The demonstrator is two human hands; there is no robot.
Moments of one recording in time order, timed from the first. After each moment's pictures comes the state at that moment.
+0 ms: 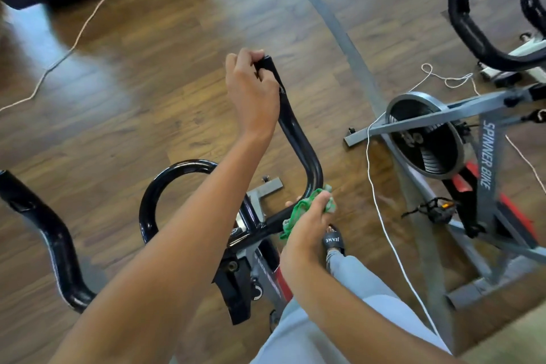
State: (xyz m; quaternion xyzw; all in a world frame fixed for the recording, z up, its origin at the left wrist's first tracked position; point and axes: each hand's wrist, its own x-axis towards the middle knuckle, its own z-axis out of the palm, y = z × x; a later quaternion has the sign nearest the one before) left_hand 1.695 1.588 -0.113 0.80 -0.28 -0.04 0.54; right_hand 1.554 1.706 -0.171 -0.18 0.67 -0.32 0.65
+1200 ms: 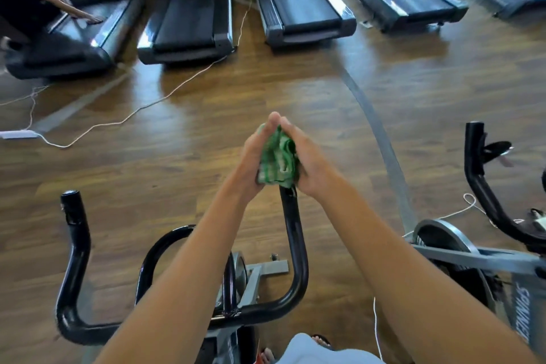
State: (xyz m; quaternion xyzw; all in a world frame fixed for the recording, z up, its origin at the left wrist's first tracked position) left_hand 1.727 1.578 -0.039 0.53 -0.09 -0.40 0.75; right_hand 1.667 1.490 -0.041 -0.45 0.27 -0.07 0.85
